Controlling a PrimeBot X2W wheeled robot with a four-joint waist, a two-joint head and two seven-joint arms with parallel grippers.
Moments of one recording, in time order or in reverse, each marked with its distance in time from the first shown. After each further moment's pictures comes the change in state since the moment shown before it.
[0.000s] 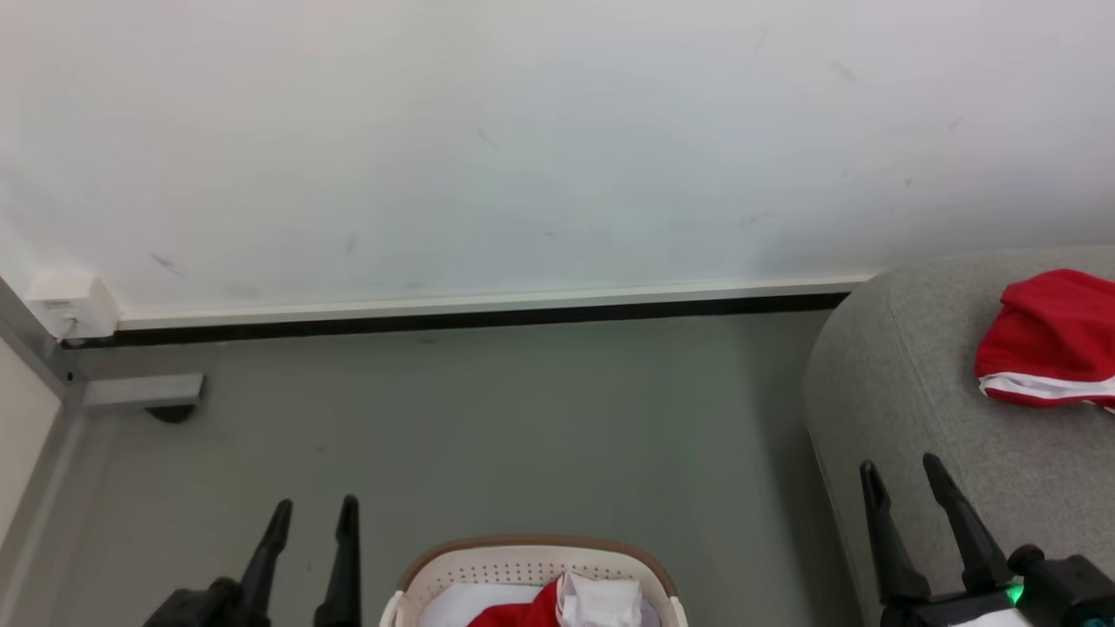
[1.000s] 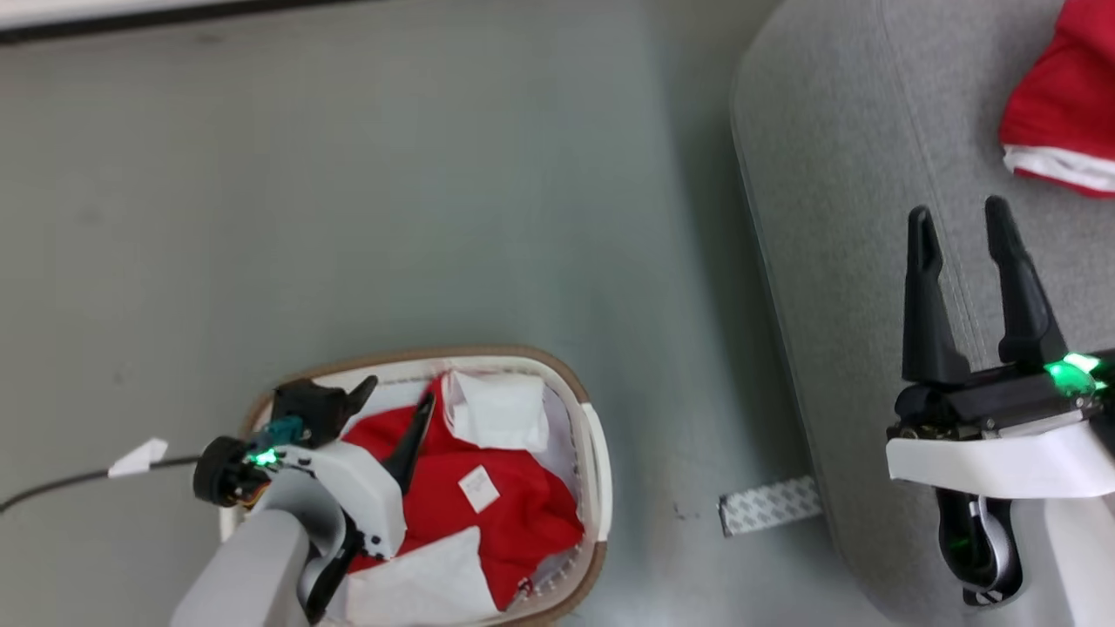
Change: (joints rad) left arm -0.561 0.123 -0.336 0.538 -0.014 -0.069 0.140; right arm -0.338 0.072 -0.056 -0.138 -0.019 0.000 -0.002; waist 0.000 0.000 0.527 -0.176
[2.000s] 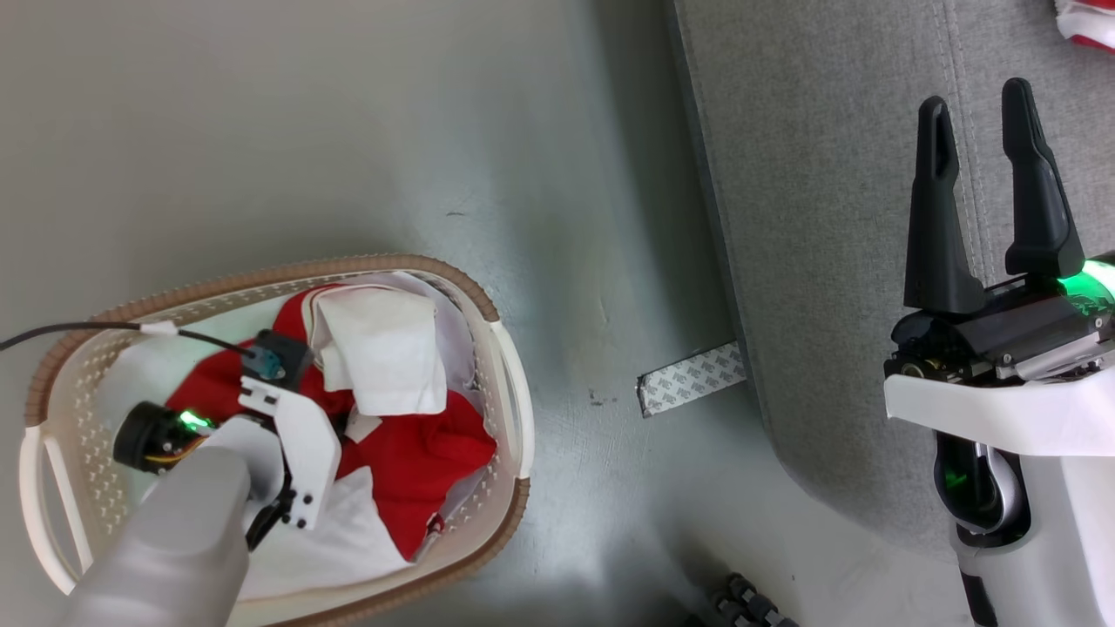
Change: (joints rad) left arm -0.302 0.084 -0.303 0.450 -0.067 0.000 0.273; right arm -0.140 0.003 0.049 -0.085 0.056 0.000 0.000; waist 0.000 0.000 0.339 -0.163
